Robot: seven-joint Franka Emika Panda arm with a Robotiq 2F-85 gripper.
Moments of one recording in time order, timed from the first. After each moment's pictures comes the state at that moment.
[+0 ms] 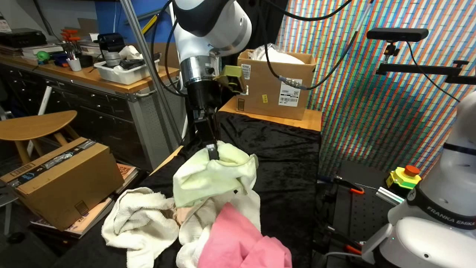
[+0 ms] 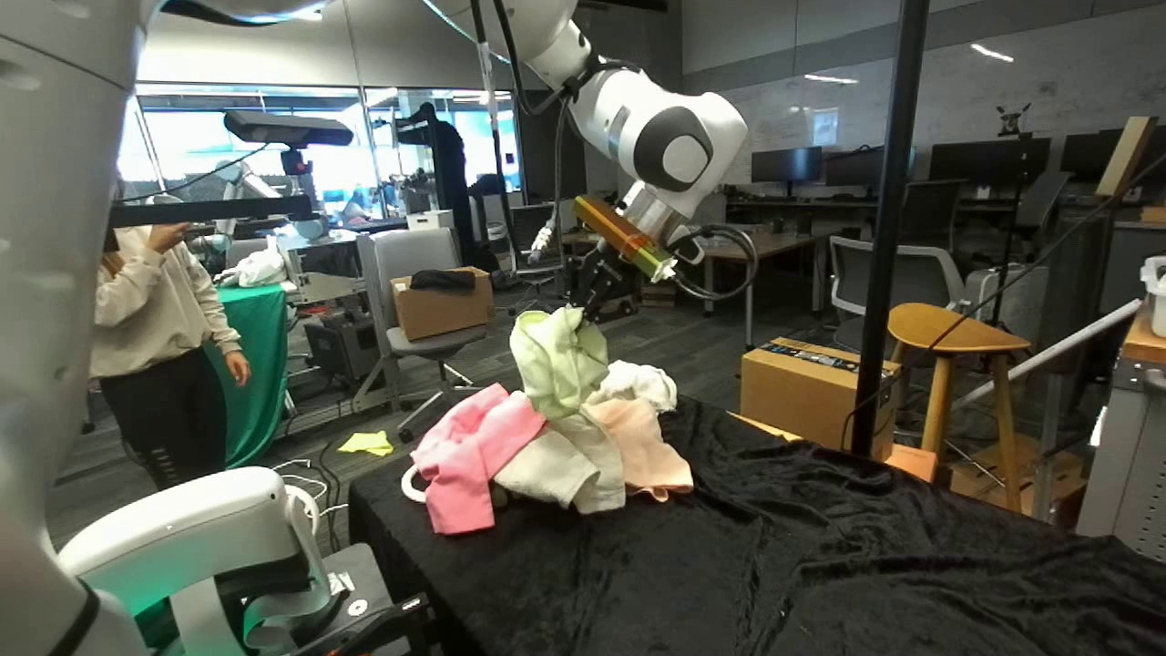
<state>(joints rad) 0.04 0.40 0.21 -1.71 0.45 1.69 -0.35</state>
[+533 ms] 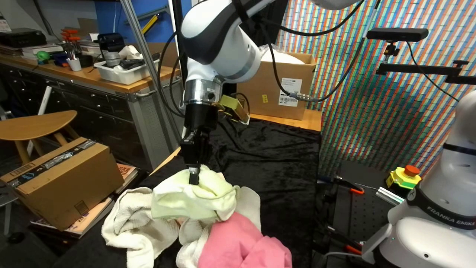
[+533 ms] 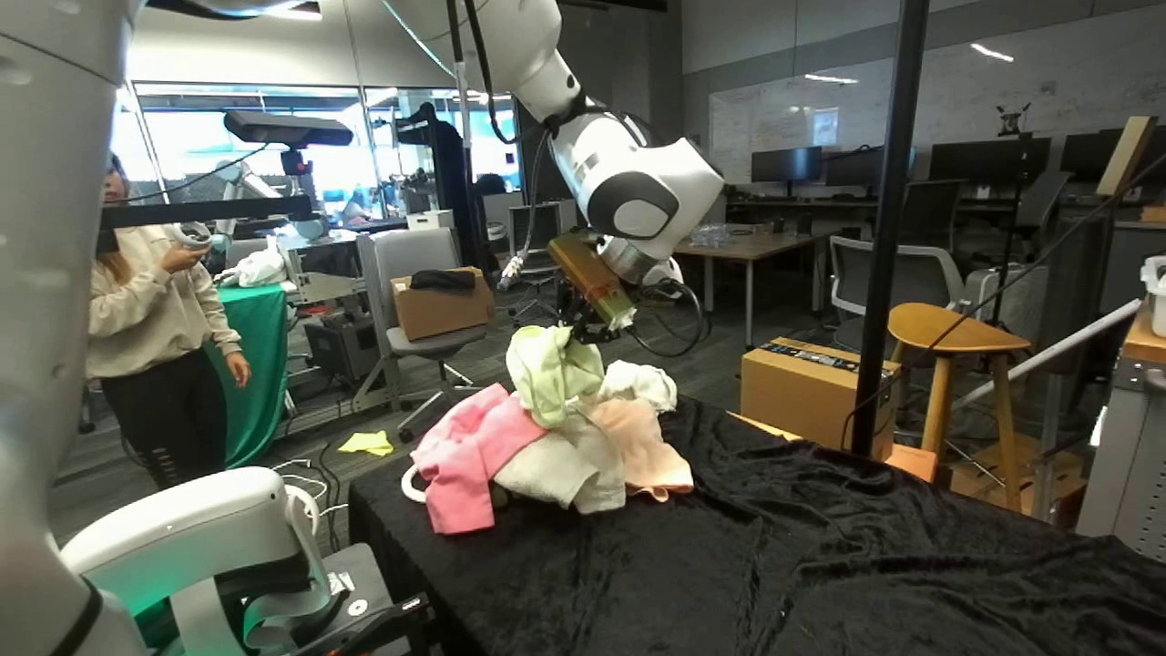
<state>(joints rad) 0.07 0.38 0.23 -1.89 0.68 2.02 -0.38</state>
